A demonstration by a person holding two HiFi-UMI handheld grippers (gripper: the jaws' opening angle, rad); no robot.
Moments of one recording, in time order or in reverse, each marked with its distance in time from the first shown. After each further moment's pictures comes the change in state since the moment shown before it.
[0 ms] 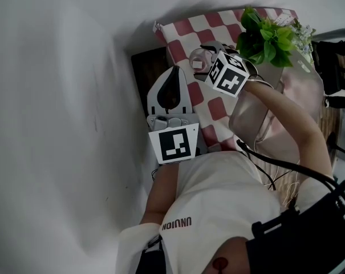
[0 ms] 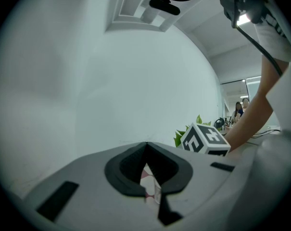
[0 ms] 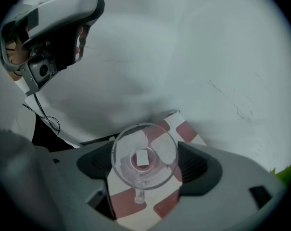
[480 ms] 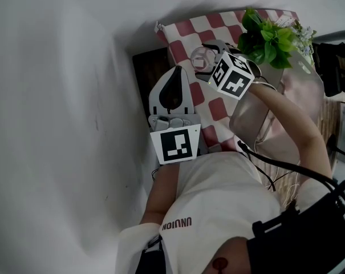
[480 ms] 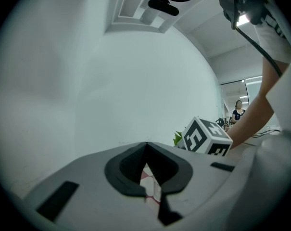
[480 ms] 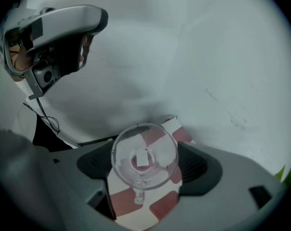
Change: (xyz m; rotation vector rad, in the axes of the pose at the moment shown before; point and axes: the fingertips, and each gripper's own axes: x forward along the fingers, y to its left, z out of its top) left arm -0.002 -0.003 0.004 0.000 -0.012 -0.005; right arm -0.017 -0.003 0.012 -0.020 -0.035 -0.028
